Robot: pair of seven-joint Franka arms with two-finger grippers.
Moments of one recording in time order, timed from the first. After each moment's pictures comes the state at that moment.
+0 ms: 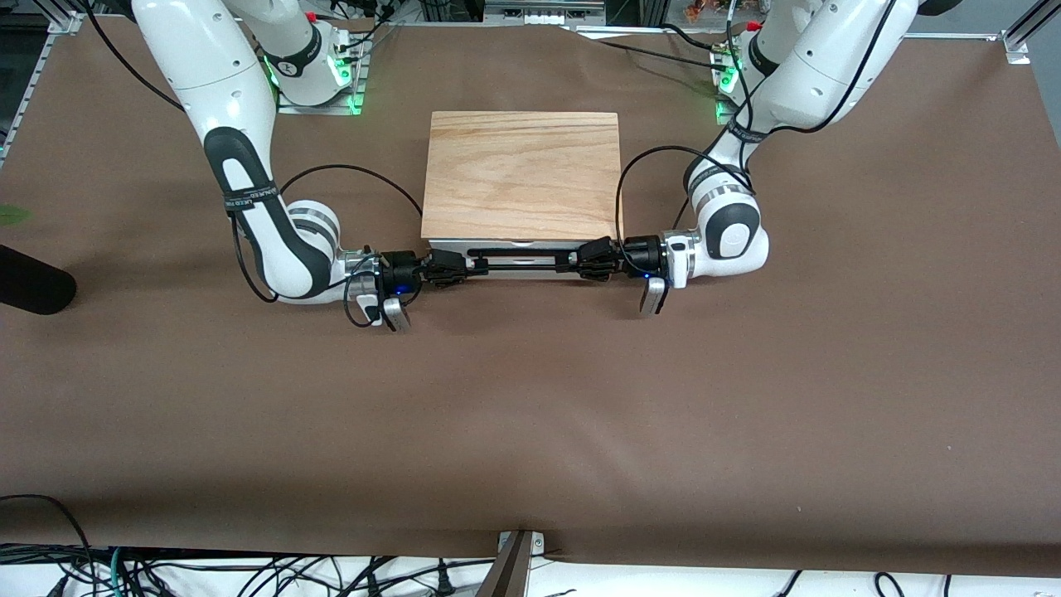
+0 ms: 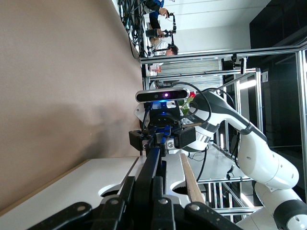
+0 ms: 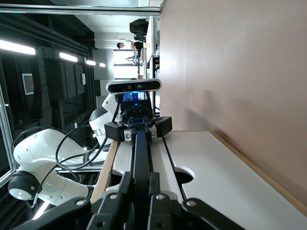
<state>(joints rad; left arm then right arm) -0.19 0.62 -0.22 -2.05 -1.92 1.93 1.26 0.28 0.67 0.04 -1.90 1.66 1.77 -1.00</state>
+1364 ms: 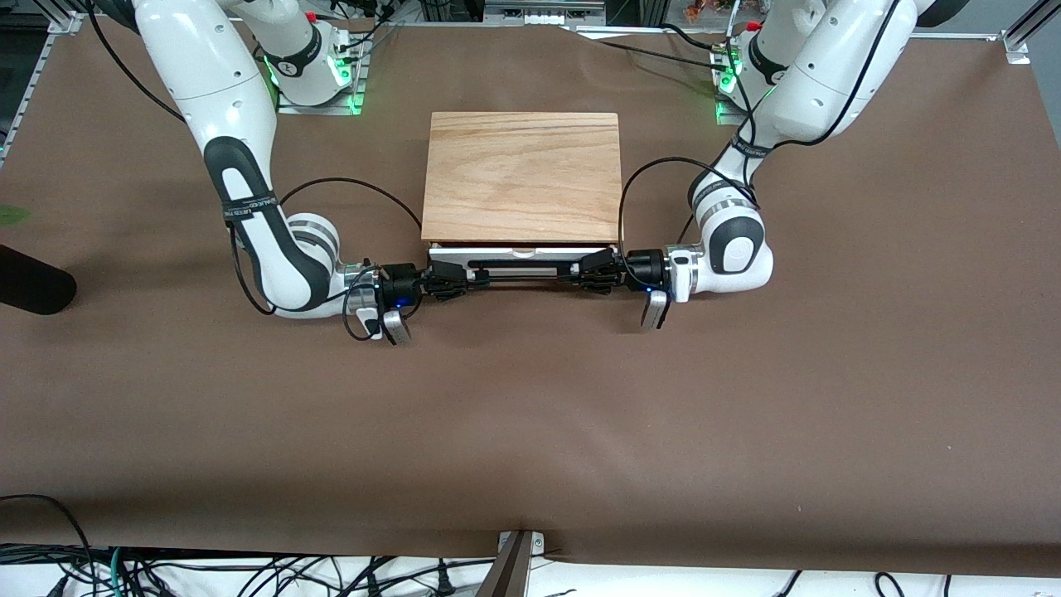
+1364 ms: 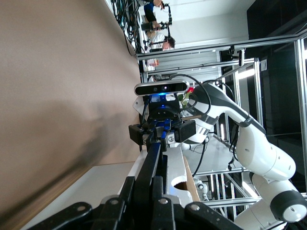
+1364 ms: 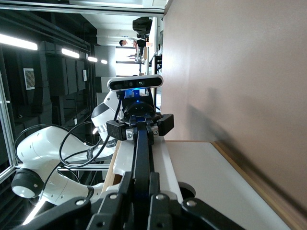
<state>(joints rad) -0.20 0.67 -0.18 -1.95 -1.84 1.89 1.23 0.28 0.72 0.03 -1.80 1.64 1.76 -0.98</state>
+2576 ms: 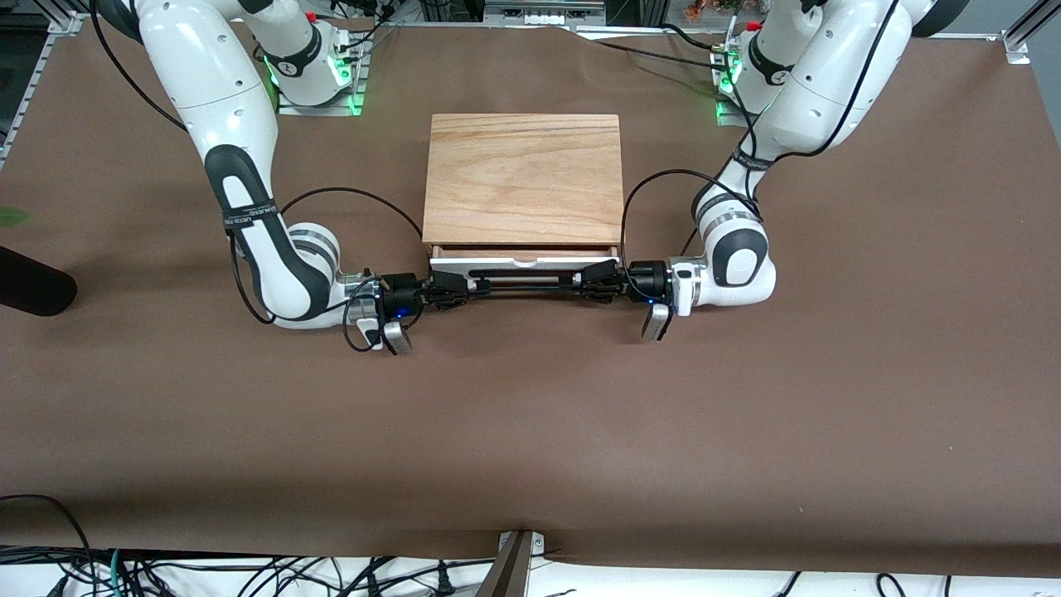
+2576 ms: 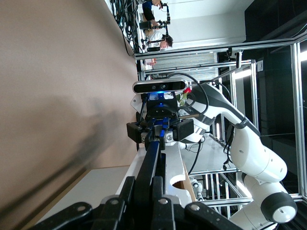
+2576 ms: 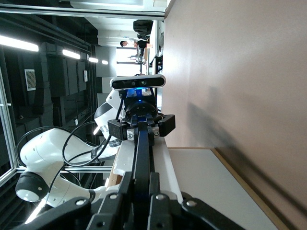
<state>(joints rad) -0.23 0.71 -0.13 -1.89 -1.83 1.85 1.18 0.27 0.76 0.04 -1.73 1.64 1.76 -0.95</state>
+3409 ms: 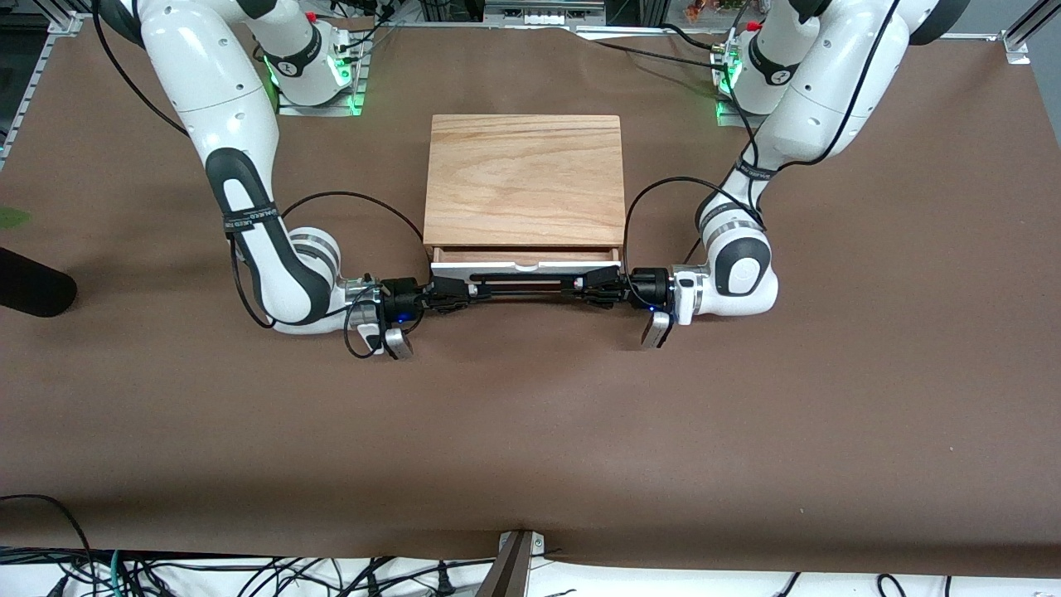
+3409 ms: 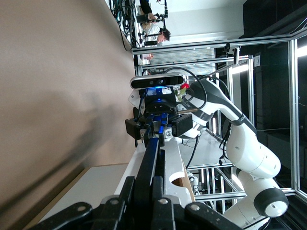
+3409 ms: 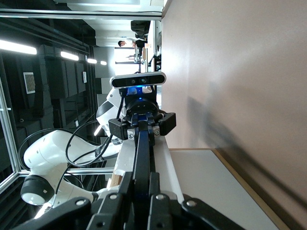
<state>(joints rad) -0.23 0.75 -0.11 -1.83 -1.79 1.80 1.14 0.27 0.78 0.04 -1.69 1.63 1.76 -0.90</state>
